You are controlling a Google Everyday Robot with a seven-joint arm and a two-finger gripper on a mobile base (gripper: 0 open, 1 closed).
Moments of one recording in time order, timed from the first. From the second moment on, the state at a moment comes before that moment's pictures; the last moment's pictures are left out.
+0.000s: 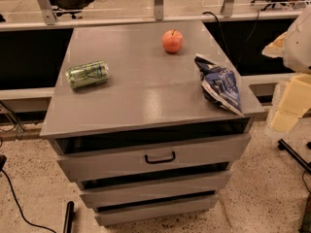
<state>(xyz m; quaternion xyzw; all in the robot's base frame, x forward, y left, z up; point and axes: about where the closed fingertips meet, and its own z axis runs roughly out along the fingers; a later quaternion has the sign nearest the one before) 0.438 -0.217 0.976 -0.60 0.78 -0.03 0.16</state>
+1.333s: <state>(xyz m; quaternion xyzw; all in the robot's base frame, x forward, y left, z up) 0.557 -0.109 0.990 -0.73 0.65 -0.02 0.22</state>
